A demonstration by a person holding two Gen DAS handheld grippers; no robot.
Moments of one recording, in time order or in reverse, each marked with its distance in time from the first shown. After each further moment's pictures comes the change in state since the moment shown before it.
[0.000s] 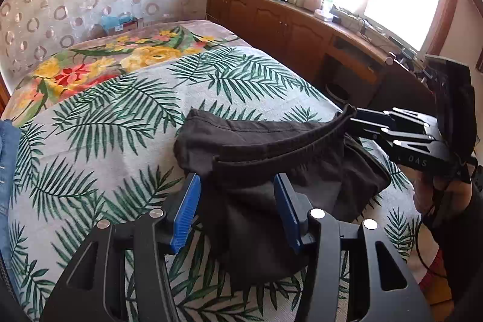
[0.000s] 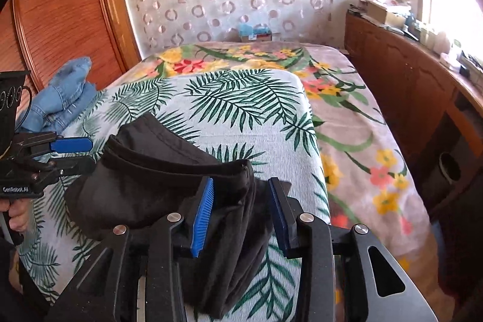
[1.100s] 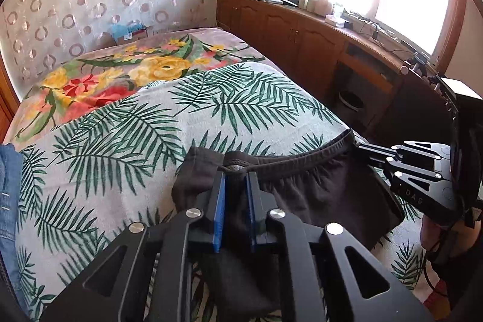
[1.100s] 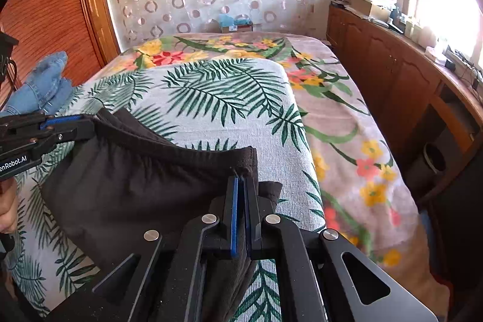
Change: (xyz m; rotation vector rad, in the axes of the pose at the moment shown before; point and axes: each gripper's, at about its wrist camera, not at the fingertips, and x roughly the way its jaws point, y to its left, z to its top) left arm 0.012 -0.007 0.030 -0.005 -0.036 0.080; right arm 0.013 0.010 0.008 0.034 0.032 -0.099
